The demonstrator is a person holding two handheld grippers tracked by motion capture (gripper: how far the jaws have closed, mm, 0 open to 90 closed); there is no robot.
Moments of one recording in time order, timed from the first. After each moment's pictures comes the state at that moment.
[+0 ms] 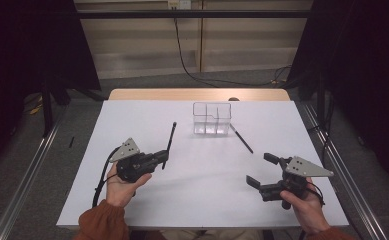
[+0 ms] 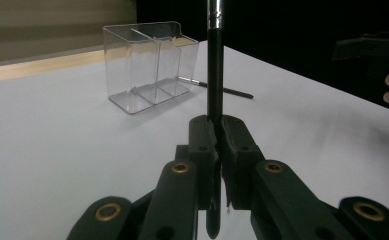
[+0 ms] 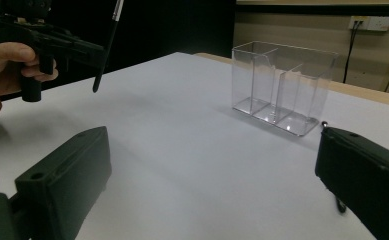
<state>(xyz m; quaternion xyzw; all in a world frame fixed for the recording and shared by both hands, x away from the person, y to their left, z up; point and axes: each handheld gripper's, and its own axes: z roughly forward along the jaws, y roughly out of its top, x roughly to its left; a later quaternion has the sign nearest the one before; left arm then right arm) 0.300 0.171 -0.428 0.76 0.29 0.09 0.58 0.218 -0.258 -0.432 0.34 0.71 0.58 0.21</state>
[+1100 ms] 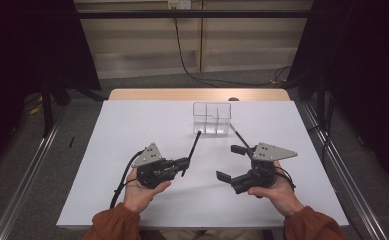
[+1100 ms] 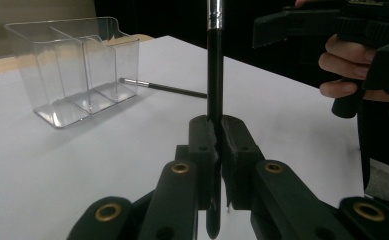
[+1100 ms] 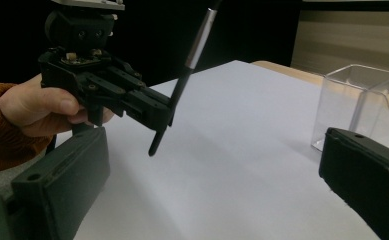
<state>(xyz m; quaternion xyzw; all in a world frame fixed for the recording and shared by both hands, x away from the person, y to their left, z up) 0.285 0.121 -0.429 0.77 0.24 0.06 0.58 0.253 -0.191 -0.413 0.28 0.73 0.60 0.13</state>
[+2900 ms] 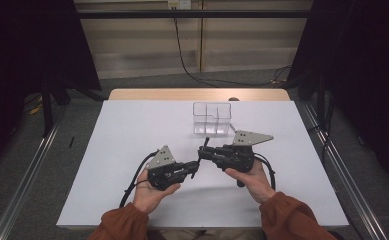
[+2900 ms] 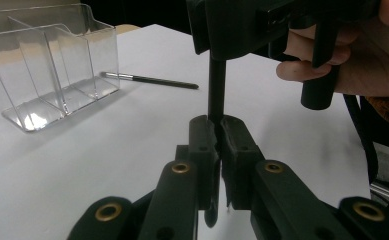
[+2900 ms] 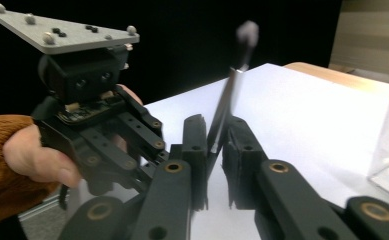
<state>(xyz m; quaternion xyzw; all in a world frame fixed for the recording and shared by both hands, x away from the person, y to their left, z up) 0.284 0.098 -0.438 0.79 0.21 0.06 0.57 0.292 -0.152 -0.410 0.26 0.74 0.62 0.07</state>
